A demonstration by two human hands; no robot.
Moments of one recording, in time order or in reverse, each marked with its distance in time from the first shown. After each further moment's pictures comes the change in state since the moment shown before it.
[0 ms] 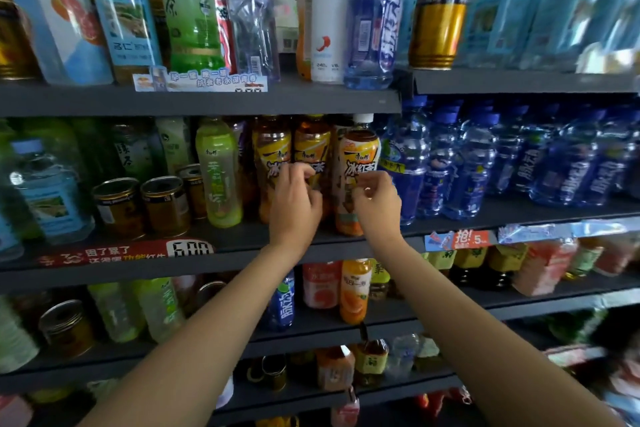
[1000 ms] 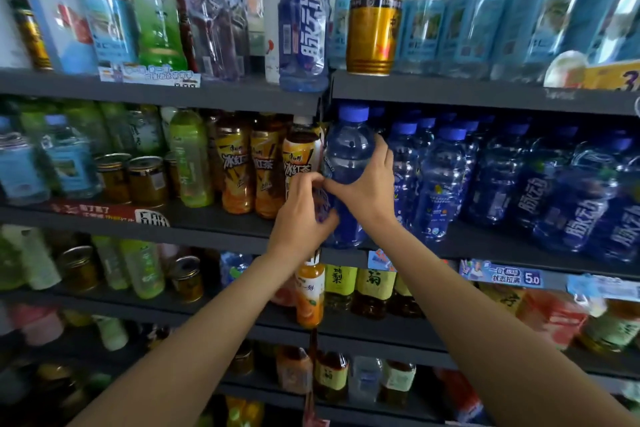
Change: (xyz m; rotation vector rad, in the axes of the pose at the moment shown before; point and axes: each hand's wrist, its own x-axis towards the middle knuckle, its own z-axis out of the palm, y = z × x) left_hand -0.028 0.102 0.090 0.009 -0.070 -0.150; right_hand 0.083 0.042 -0.092 0.000 -0.241 -0.345
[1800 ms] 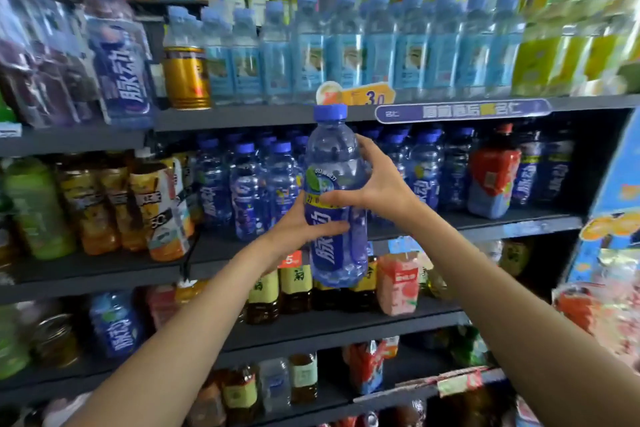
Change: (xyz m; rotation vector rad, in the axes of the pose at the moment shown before) left_hand -0.021 0.179 0.113 -0.610 -0.660 -0.245; right_hand -0.048 0.034 -0.273 0.122 -0.137 -0.018
